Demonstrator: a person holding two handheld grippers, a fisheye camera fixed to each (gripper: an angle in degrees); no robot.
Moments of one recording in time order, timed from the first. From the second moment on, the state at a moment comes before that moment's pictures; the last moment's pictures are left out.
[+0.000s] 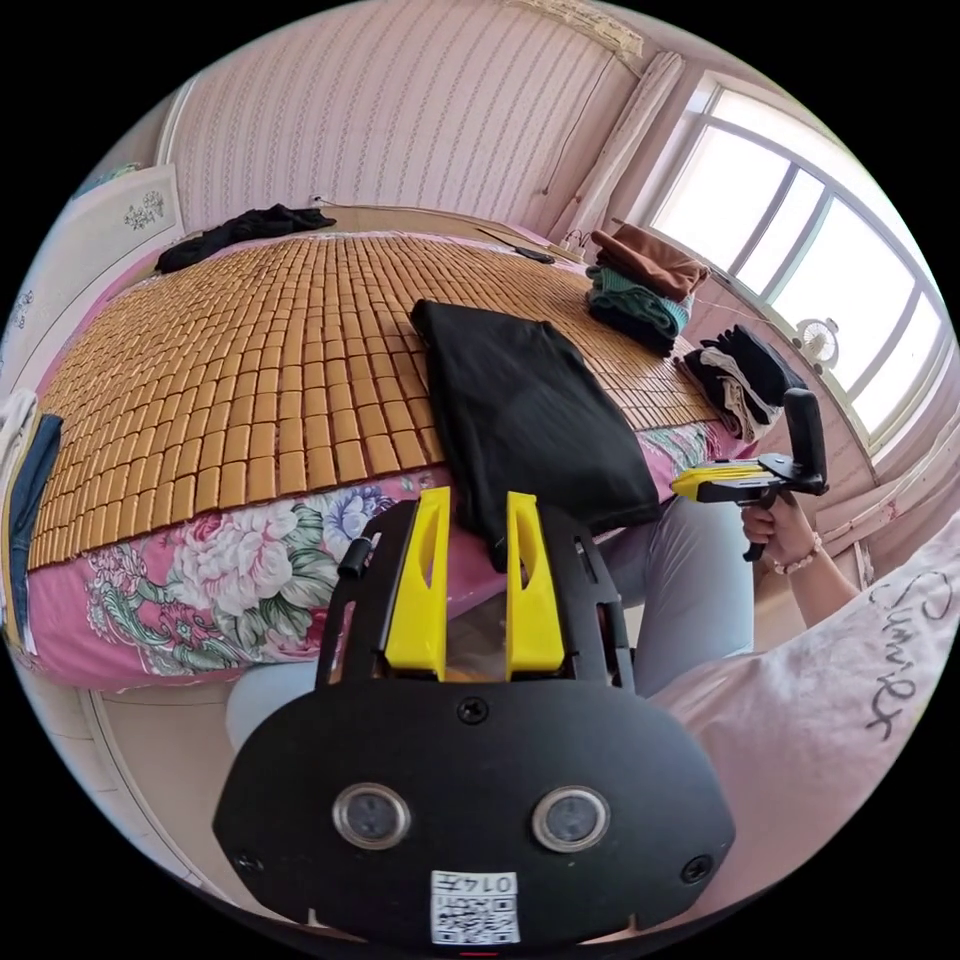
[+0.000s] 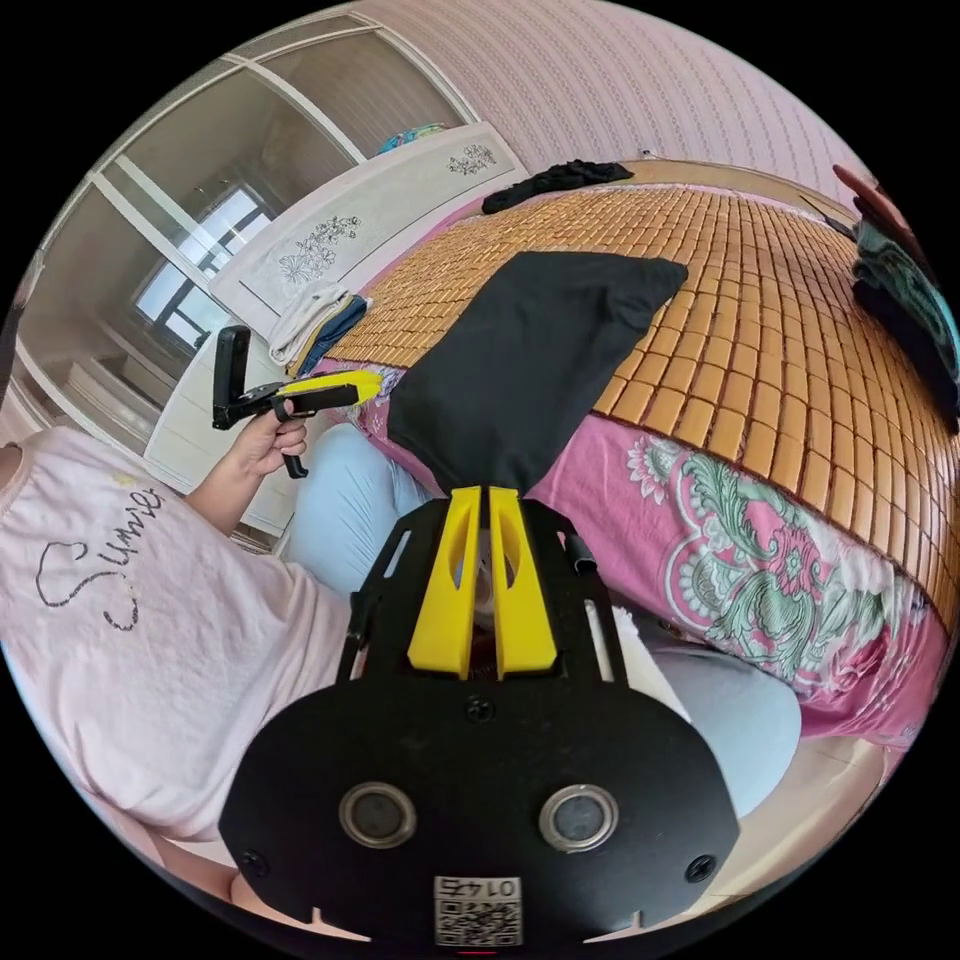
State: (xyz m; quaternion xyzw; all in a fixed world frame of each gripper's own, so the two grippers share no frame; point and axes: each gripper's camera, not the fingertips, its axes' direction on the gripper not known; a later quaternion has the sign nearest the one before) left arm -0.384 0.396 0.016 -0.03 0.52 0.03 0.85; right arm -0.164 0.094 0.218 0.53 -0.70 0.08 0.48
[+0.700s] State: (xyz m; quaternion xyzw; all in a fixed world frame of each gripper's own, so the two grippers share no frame) left arm -0.390 0.323 -0.008 -0.03 0.56 0.00 0.83; right arm -0.069 -0.227 -0.069 0.54 -0.53 -0.17 0.63
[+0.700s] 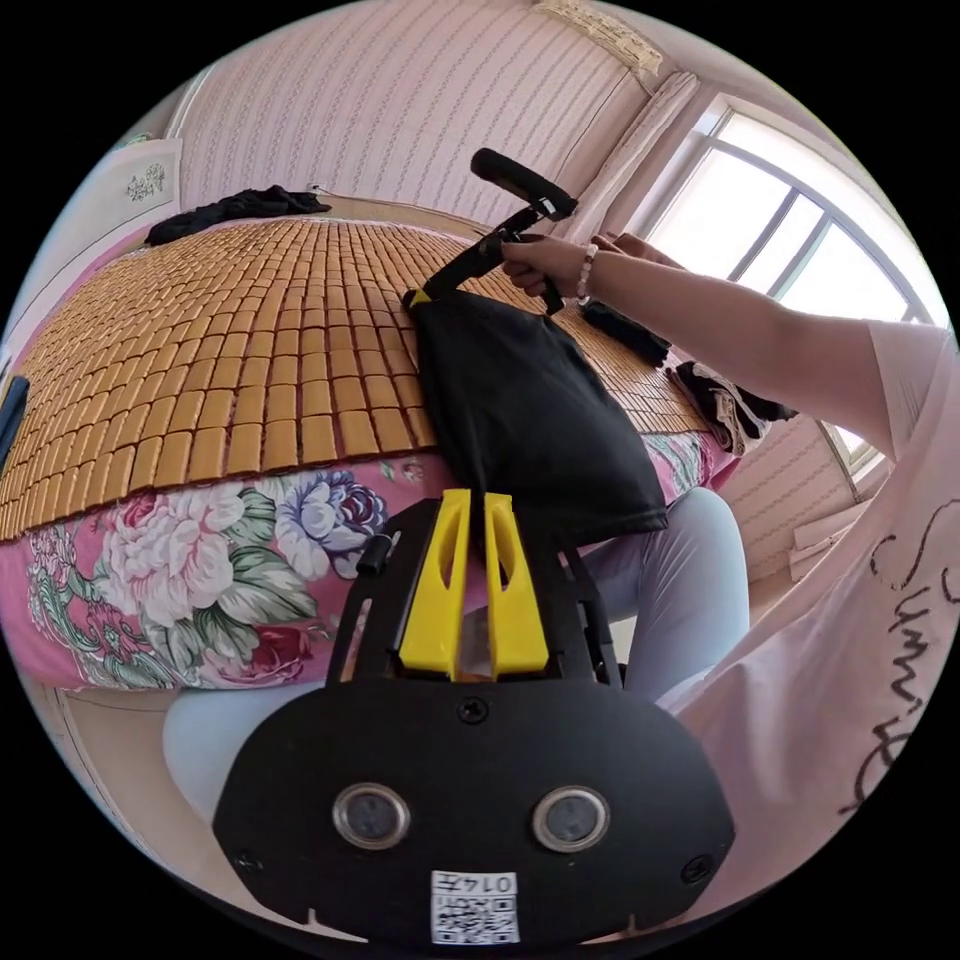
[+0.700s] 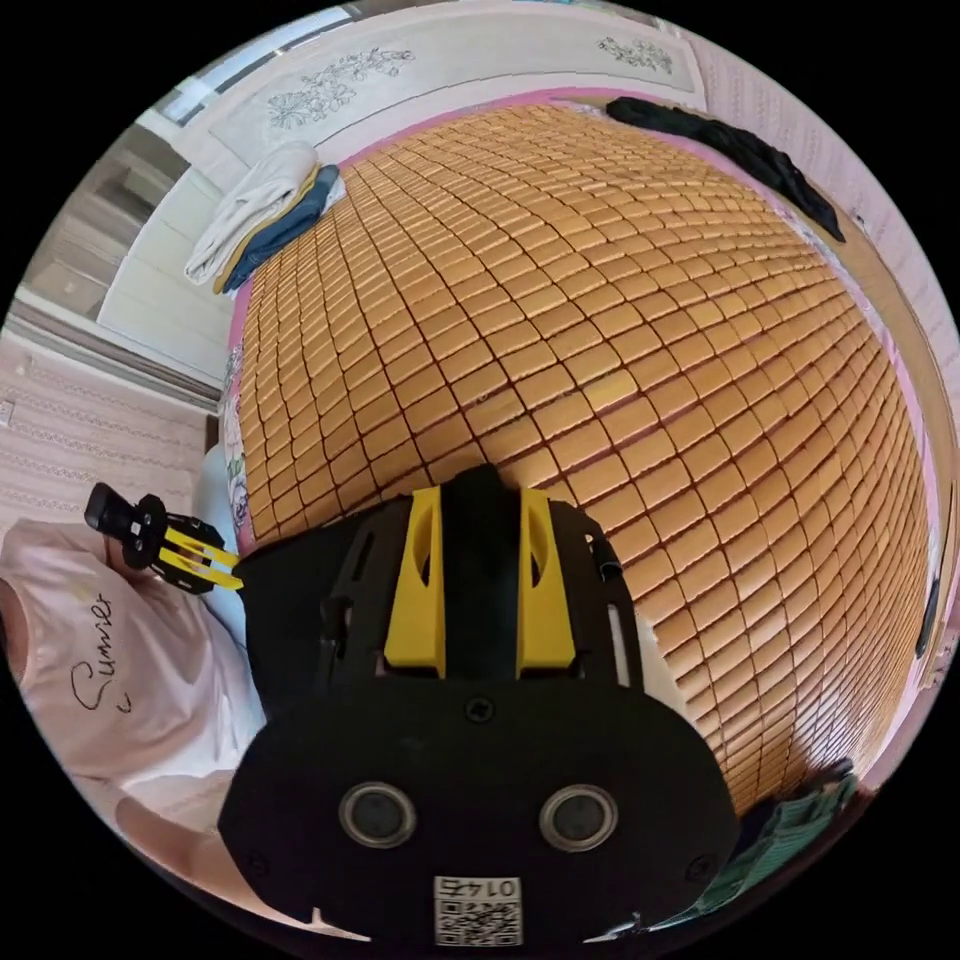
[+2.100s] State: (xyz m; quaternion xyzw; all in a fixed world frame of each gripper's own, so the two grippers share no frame) left arm -1.056 0.396 0.249 -0.02 0.15 -0.48 0.87; right arm 0.133 -0.110 -0.732 0.64 -0.61 -0.10 0.46
